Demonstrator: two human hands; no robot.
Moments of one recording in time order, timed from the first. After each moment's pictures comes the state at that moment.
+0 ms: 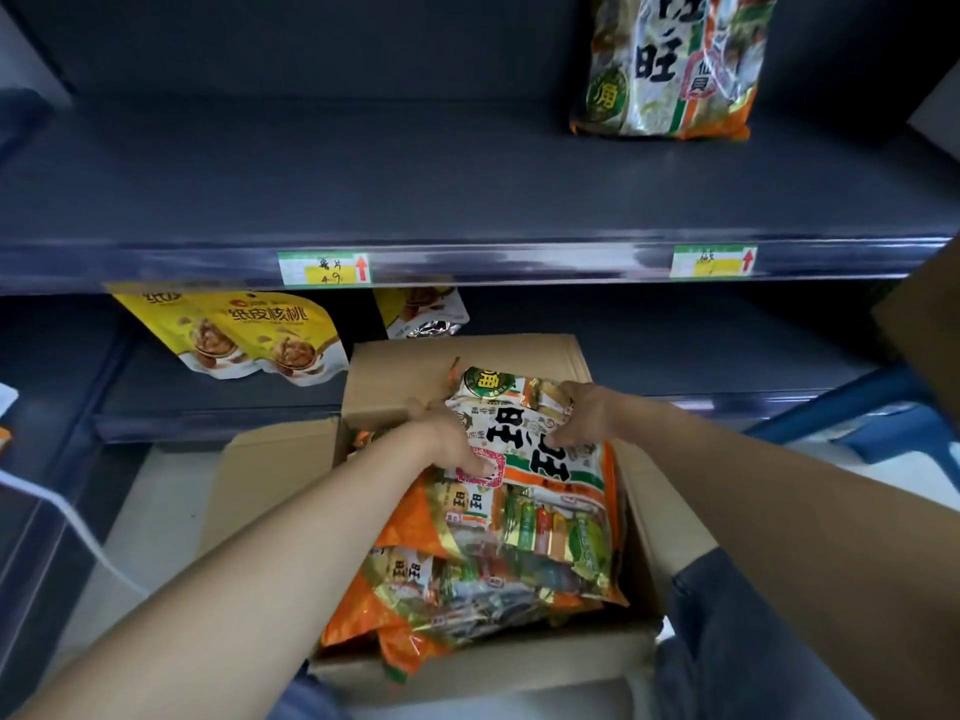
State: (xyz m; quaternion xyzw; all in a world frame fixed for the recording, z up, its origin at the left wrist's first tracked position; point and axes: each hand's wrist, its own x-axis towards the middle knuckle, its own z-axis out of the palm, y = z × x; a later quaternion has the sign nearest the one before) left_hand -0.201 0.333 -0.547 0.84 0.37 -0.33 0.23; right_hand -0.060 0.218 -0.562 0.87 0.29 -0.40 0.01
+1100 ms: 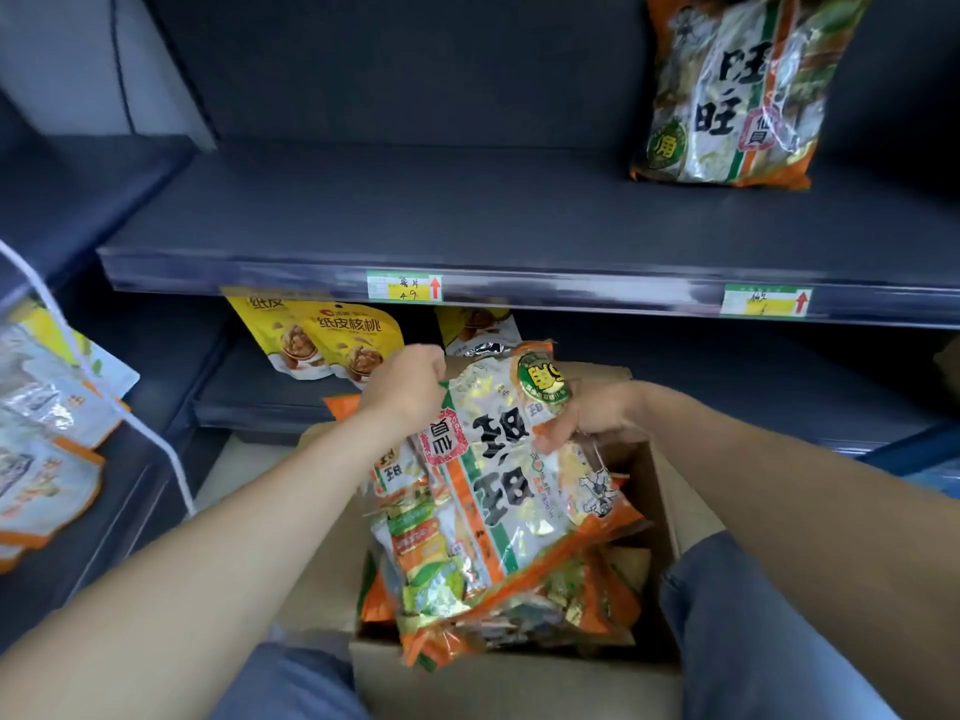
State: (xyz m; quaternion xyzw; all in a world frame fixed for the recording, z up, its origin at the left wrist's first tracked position) left_hand -0.261 0.376 -0.495 0.88 0.42 0.04 0.23; right_hand -0.094 0.247 -0.515 0.74 0.29 -0.58 -0.17
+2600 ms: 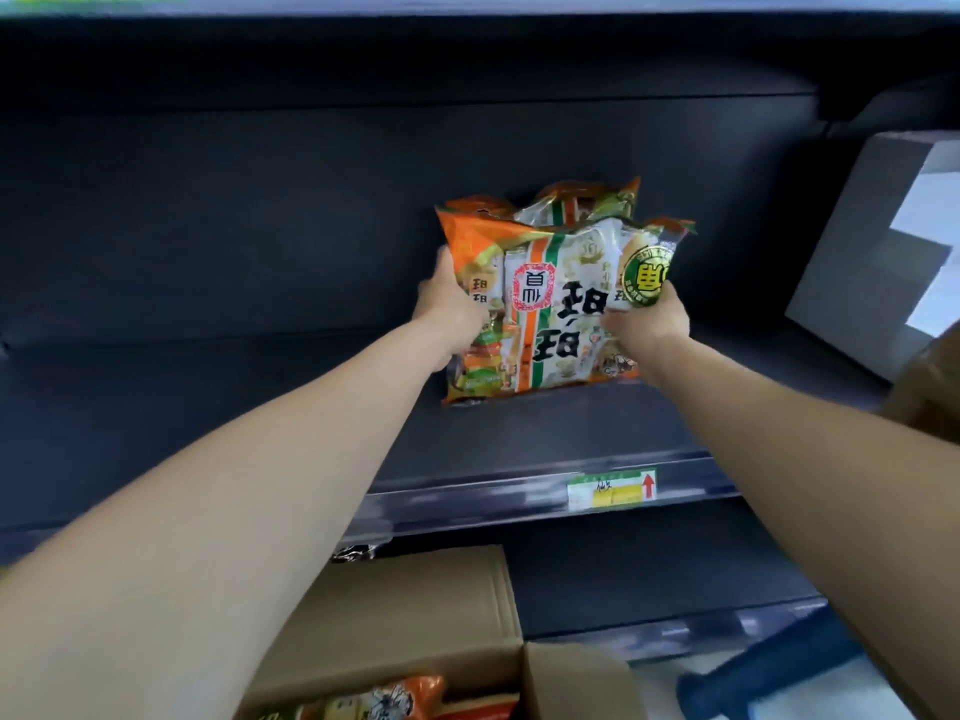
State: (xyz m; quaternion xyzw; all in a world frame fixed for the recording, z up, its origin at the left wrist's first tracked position) left_hand 0.067 0.389 -0.369 0.79 0.32 0.22 0.48; right_hand 0.188 0.232 -0.395 0.79 0.08 -0.05 -0.61
